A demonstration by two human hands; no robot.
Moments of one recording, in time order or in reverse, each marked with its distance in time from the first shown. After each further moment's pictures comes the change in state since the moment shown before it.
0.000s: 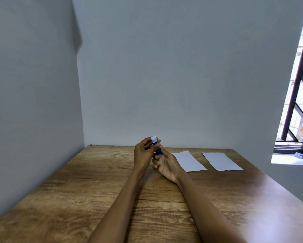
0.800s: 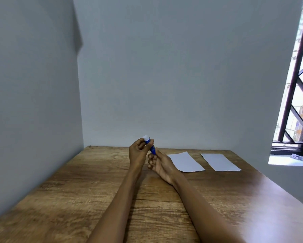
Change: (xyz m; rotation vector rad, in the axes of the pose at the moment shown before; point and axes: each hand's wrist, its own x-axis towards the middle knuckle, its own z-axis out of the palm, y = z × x) left_hand 0.008 -0.004 -0.012 -0.025 0.111 -0.044; right_hand -0.001 0.007 0.018 -0.097 0.087 -0.044
